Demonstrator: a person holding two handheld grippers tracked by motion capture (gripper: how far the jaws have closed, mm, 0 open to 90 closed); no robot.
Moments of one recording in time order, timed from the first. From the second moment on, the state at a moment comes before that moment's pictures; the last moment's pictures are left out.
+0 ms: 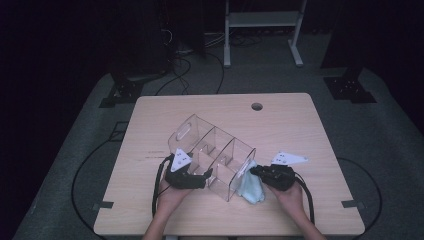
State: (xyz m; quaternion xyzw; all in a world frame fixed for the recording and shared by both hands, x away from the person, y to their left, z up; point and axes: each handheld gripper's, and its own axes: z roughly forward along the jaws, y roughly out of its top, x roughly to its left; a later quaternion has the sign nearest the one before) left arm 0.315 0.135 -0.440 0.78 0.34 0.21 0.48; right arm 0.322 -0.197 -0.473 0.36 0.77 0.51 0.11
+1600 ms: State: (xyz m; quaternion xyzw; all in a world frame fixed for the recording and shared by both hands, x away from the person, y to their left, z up) left arm 0.314 0.133 -0.440 0.78 0.34 0.21 0.48; right arm 0.325 -0.203 -0.474 0.37 0.76 0.52 0.11
